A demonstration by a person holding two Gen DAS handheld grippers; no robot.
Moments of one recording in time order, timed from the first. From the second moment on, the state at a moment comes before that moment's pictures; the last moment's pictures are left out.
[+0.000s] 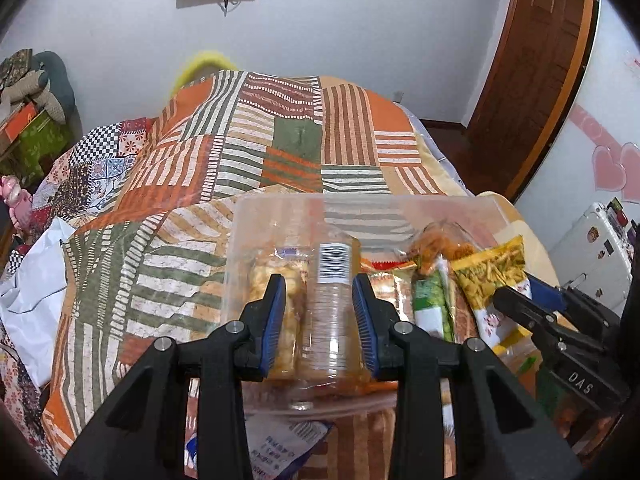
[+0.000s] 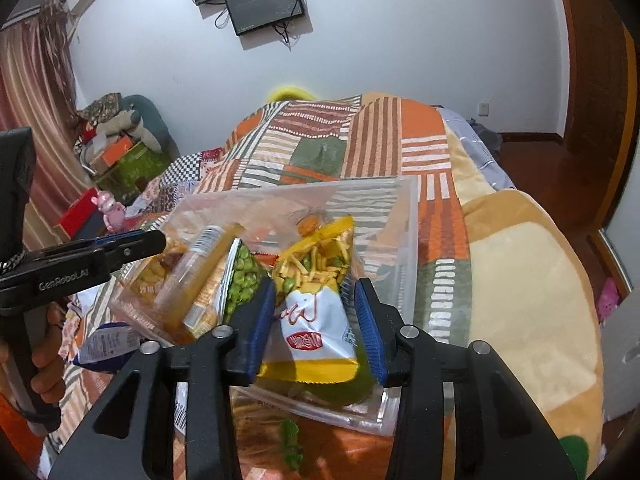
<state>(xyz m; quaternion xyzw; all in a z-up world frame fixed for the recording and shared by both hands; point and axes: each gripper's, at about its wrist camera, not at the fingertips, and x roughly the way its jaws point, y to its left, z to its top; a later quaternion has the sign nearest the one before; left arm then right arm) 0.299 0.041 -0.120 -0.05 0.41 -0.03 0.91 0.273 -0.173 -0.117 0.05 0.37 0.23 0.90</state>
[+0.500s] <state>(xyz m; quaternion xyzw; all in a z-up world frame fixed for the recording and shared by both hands) 0.230 0.063 -0.099 -0.03 0.40 -0.03 0.92 0.243 -0.187 -0.098 0.06 0.37 0.25 0.89</state>
